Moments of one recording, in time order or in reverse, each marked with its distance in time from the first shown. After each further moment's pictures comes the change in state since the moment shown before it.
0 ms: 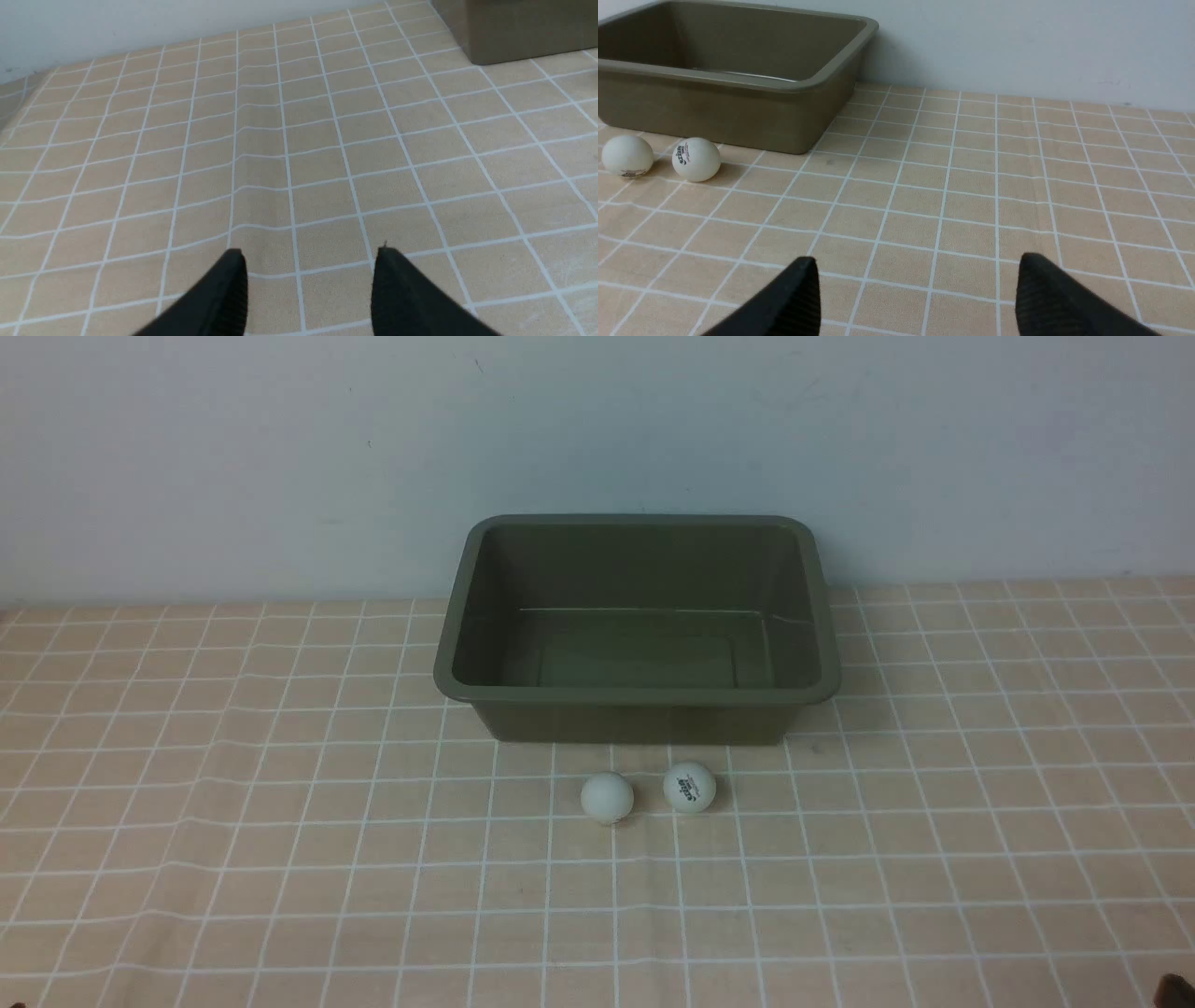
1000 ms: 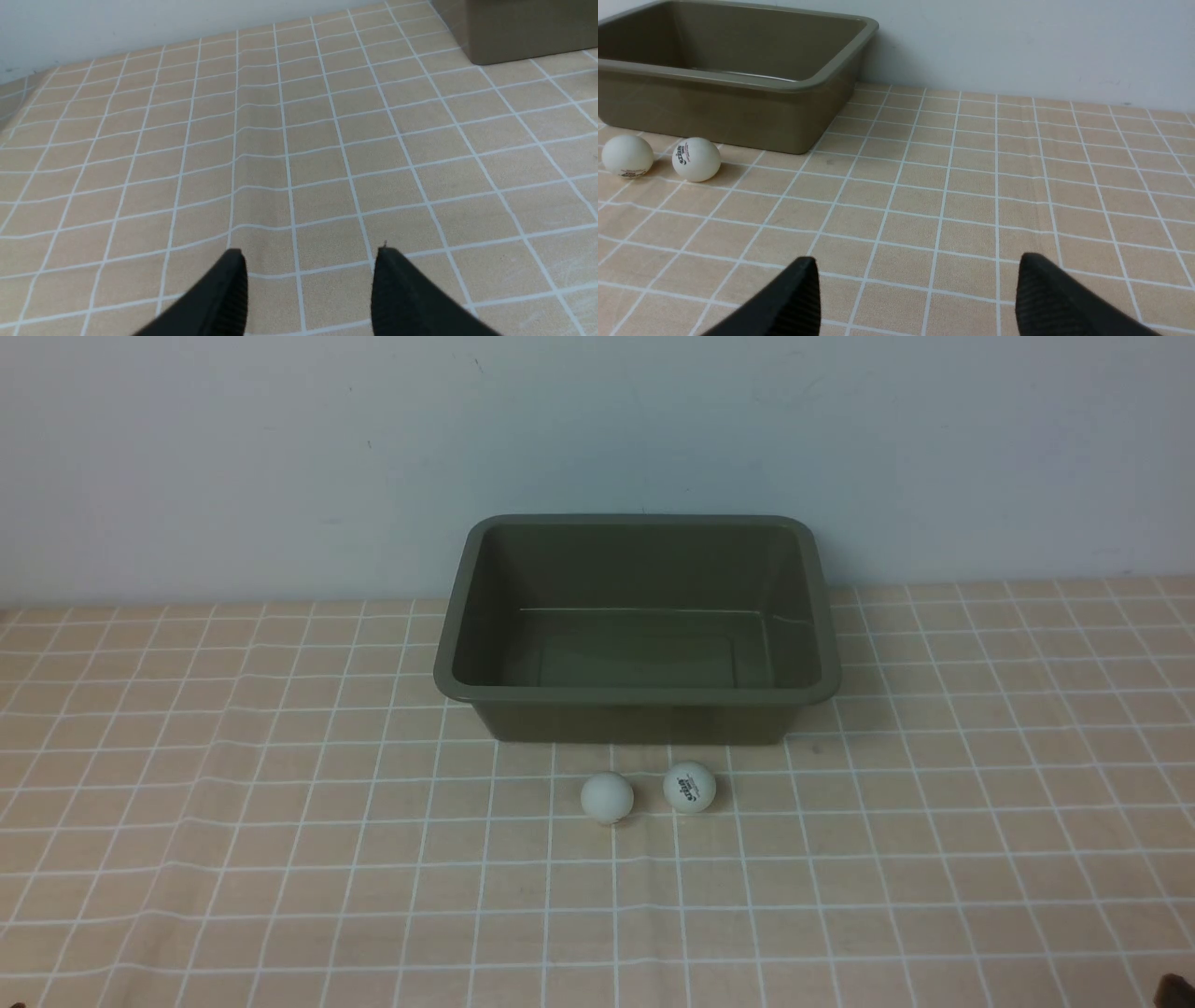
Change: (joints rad) right arm 0.000 0.000 0.000 0.000 0.000 0.000; left arm 0.000 0.000 0.000 0.000 0.000 0.000
